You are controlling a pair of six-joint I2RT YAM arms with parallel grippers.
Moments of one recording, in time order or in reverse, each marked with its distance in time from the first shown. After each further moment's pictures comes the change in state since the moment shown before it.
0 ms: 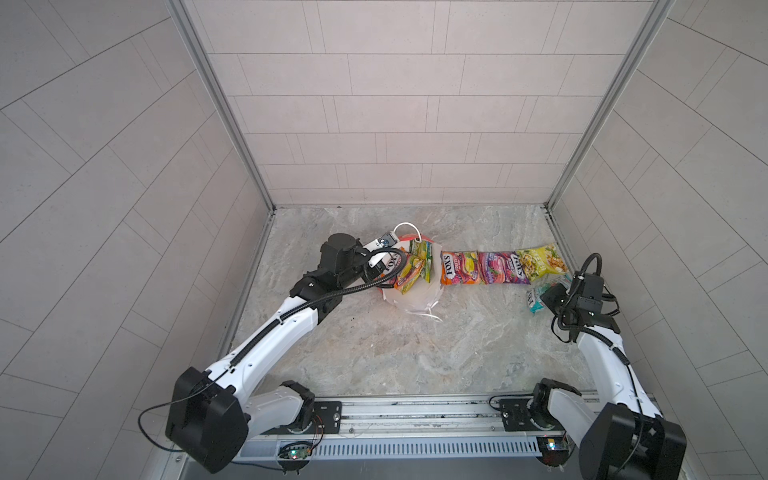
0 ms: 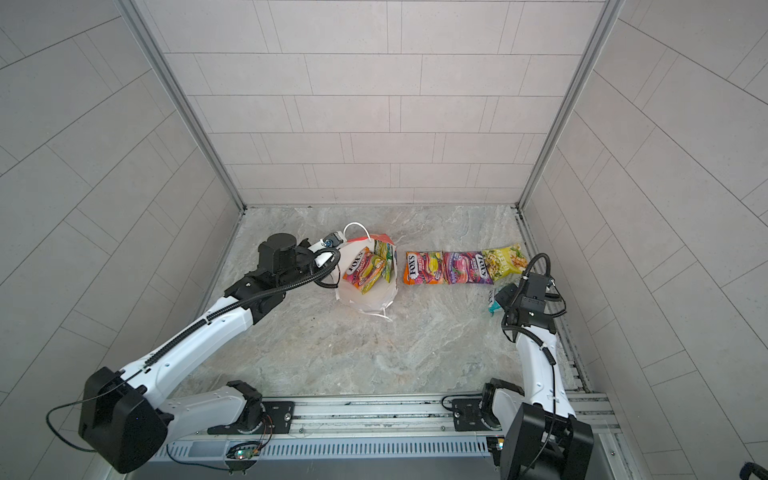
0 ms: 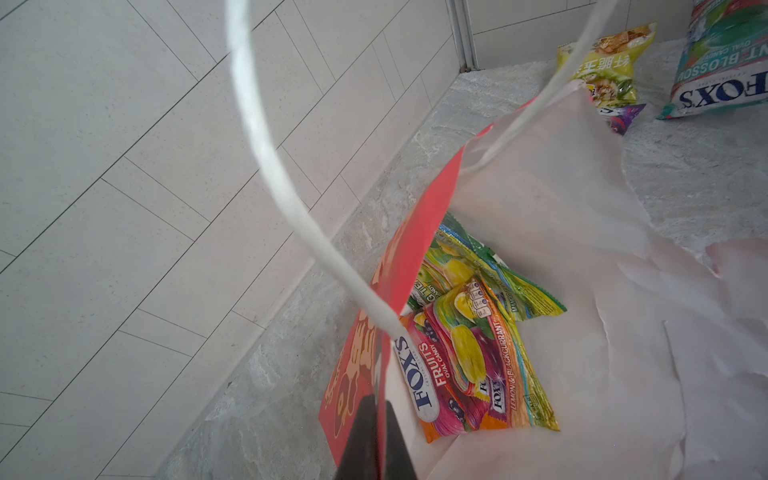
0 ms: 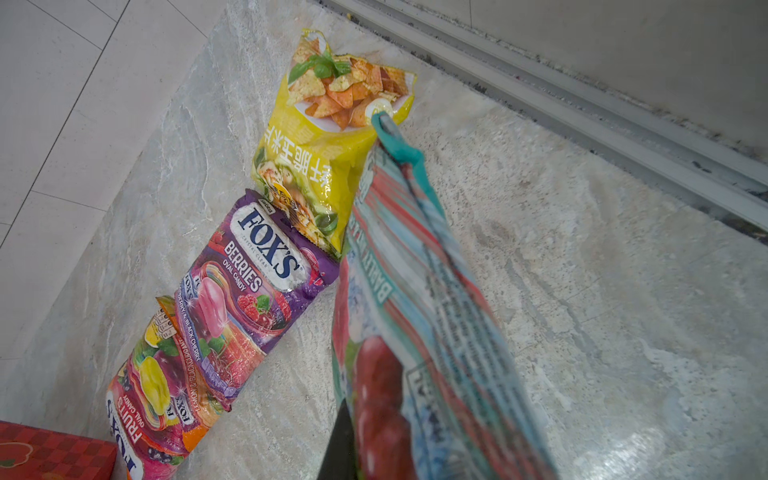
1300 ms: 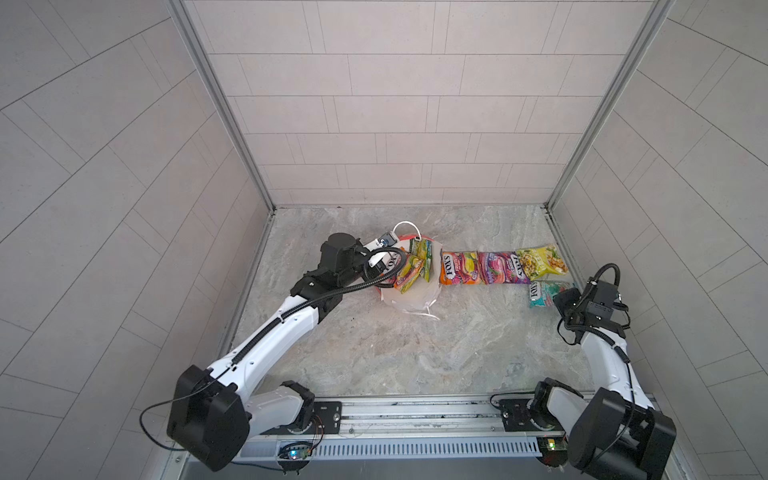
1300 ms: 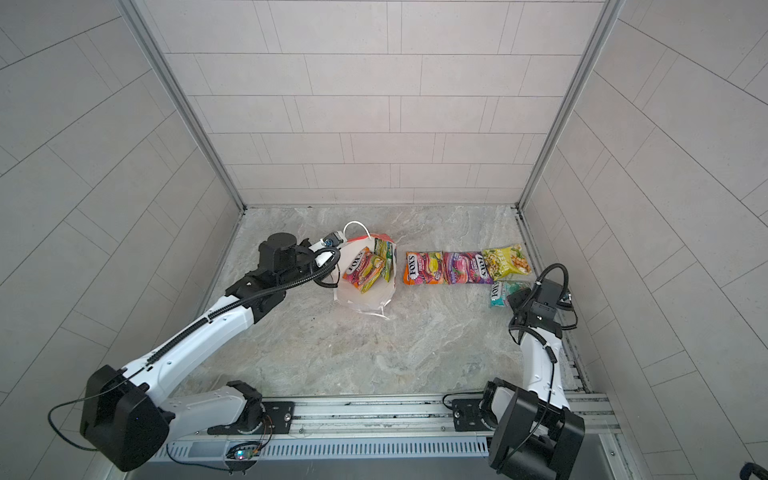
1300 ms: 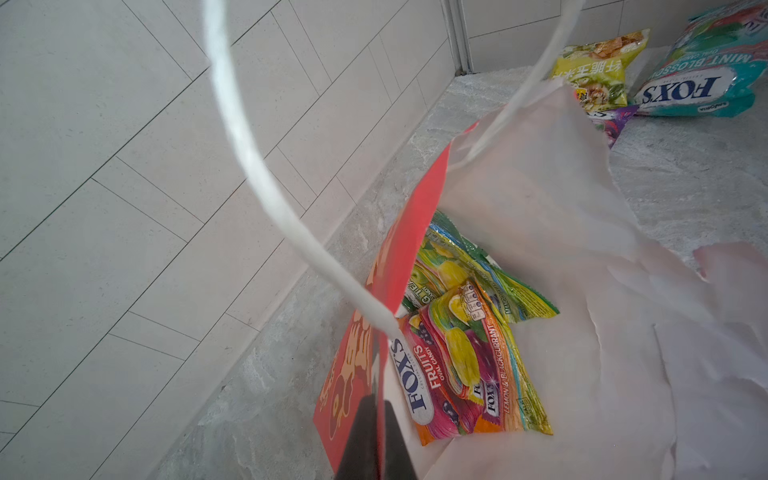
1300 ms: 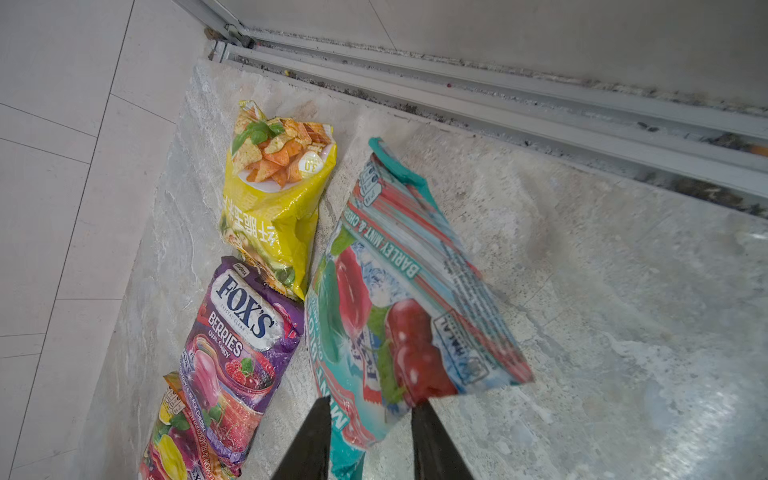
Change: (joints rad) left arm 0.003 0.010 0.000 0.007 0.022 -0.005; right arm -0.148 0.020 -0.042 0.070 -0.056 0.137
